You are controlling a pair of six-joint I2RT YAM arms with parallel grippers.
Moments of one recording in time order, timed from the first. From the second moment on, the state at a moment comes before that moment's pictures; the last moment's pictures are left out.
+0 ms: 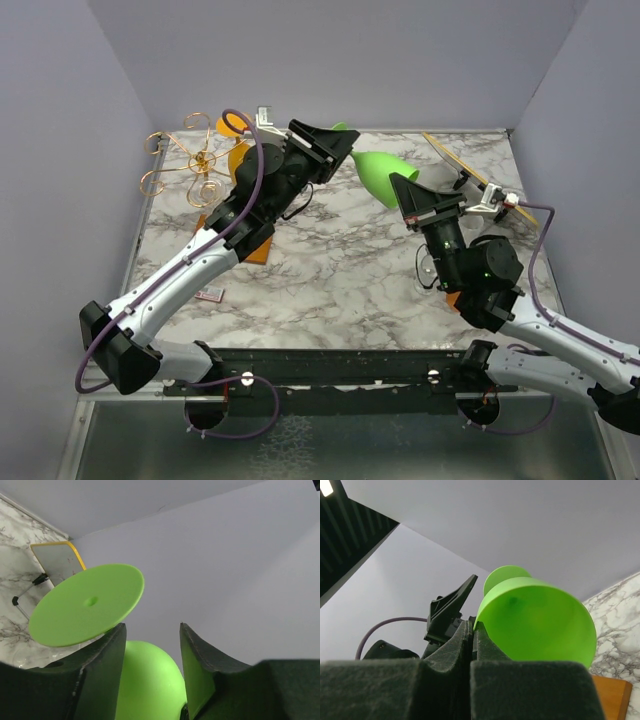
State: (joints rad) left arm -0.74 1.31 1.33 0.06 -0.15 -1.30; right arm 0.96 0.86 0.78 0.56 0.59 0.89
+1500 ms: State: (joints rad) left arm -0.74 1.29 1.27 0.18 -0.12 -1.09; right arm 0.96 0.72 0.78 0.29 0.58 0.94
